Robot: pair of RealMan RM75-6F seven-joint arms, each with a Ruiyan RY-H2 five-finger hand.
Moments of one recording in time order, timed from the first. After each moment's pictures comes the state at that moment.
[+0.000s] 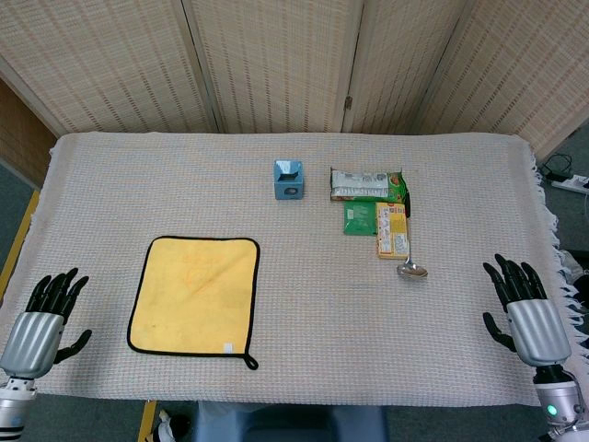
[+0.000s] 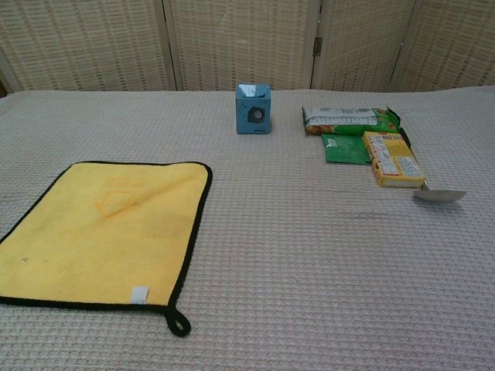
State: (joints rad) left arm -0.13 -1.19 -0.01 -1.49 1.59 1.49 0.06; right arm 0.09 -1.16 0.04 -1.57 -1.57 1.49 -0.07
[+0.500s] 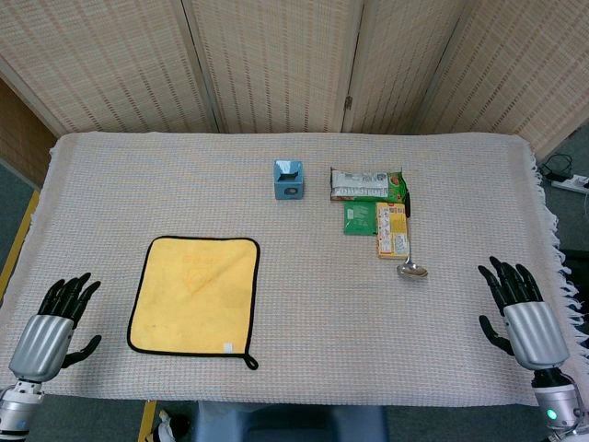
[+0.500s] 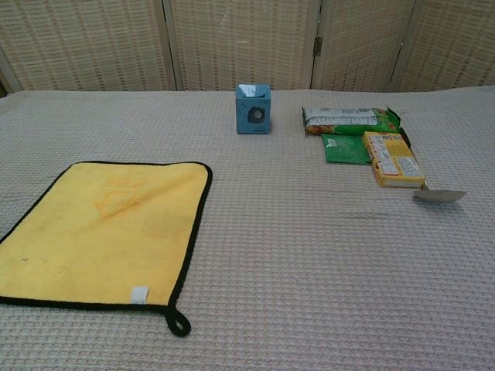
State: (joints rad) left arm -0.14 -1.16 0.02 -1.54 1.65 1.49 0.02; right arm 0.09 -1.15 0.02 -1.59 -1.61 1.51 -0.06
